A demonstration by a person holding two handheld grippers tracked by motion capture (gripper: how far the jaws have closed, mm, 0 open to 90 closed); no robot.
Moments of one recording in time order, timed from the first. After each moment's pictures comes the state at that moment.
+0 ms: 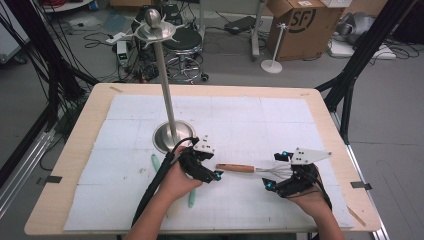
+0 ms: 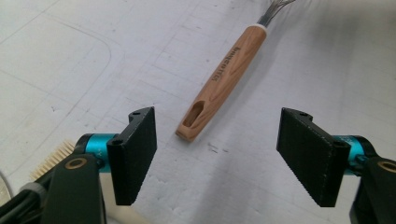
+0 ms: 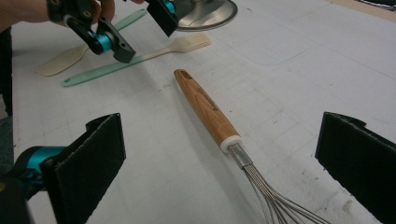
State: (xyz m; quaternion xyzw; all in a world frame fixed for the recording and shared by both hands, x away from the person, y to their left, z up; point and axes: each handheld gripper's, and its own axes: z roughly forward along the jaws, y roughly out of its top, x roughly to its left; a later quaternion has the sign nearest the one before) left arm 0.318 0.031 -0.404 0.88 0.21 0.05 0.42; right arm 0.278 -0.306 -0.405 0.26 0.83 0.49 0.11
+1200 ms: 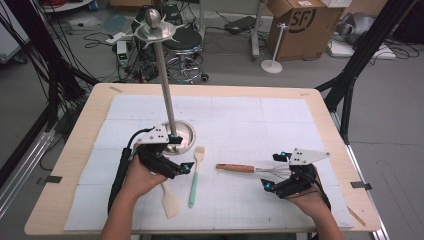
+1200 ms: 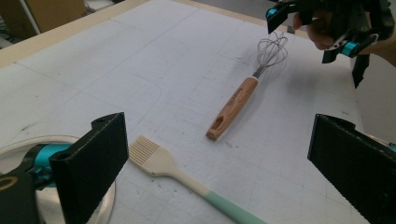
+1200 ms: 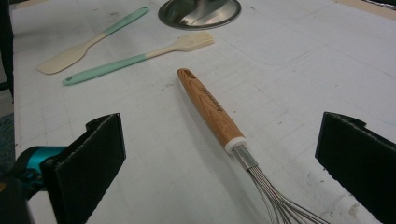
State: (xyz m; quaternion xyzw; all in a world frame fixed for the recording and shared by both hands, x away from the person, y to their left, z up) left arm 0.310 0.119 -0.371 0.82 0.20 0.07 0.53; right arm 0.277 -0.302 -0.405 0.25 0.83 0.48 0.11
